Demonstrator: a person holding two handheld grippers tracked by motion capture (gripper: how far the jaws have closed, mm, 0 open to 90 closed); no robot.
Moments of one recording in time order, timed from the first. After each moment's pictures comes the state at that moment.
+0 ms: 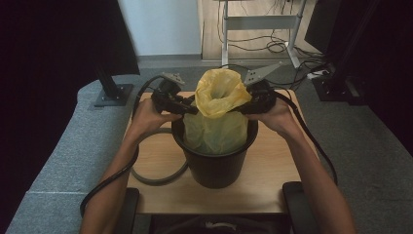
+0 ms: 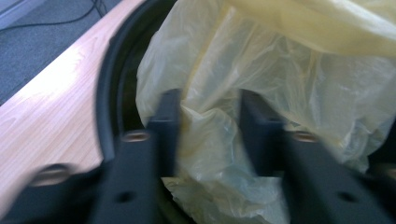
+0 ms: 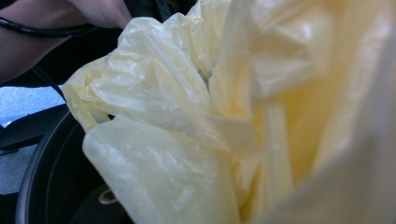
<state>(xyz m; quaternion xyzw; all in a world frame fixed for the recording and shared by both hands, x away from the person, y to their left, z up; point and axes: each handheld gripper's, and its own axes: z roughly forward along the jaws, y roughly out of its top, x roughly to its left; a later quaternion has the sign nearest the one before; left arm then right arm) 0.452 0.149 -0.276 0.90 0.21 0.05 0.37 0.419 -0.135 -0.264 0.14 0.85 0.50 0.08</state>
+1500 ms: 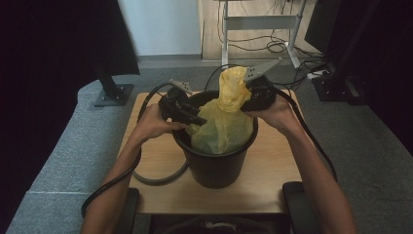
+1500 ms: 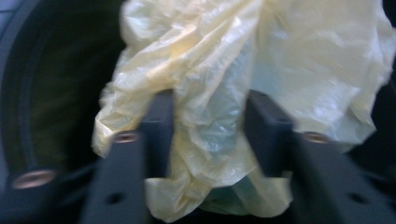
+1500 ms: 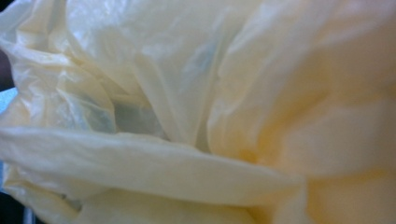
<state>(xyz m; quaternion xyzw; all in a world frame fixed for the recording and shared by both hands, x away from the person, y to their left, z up) 0.441 0.136 -0.288 0.92 0.16 -0.01 0.35 0.421 -0.135 -0.255 0.14 0.85 0.50 0.08</state>
